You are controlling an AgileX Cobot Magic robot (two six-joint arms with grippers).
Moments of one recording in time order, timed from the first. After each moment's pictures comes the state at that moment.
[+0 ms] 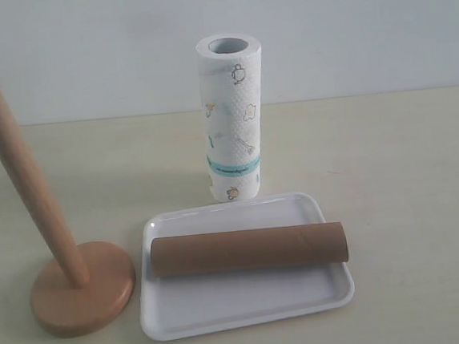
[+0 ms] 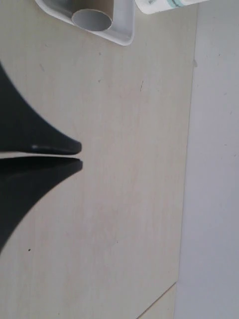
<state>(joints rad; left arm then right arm) 0.00 0.16 -0.29 0.65 0.37 -0.79 0.05 0.00 0.00 -0.08 0.34 0.03</state>
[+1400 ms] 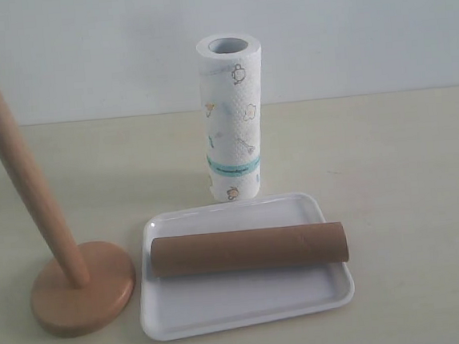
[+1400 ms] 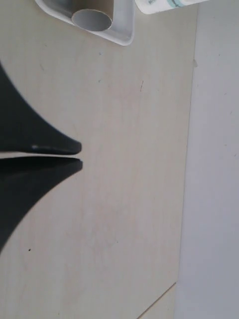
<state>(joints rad) 0.05 0.00 0.00 0.02 0.34 -0.05 0.05 0.00 0.00 -0.08 0.34 0.03</state>
